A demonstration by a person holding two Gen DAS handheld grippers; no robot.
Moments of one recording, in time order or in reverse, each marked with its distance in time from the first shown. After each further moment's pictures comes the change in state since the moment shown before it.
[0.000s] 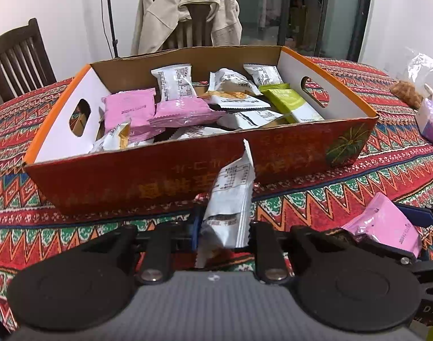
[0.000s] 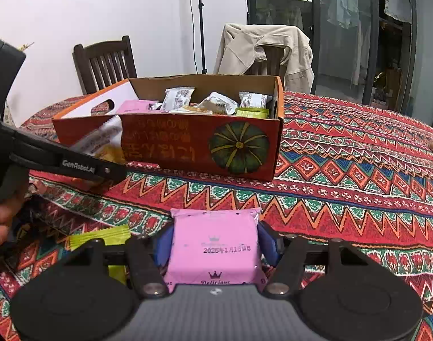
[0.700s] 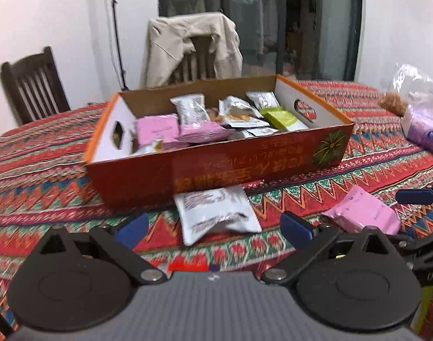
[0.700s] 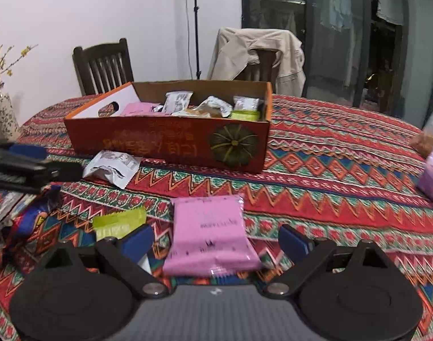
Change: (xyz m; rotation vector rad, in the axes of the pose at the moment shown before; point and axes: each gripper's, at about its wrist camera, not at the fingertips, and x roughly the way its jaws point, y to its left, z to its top) left arm -0.055 0.010 -0.023 0.043 -0.114 0.020; right arm -0.028 0.012 -0.004 -0.018 0.012 -0.038
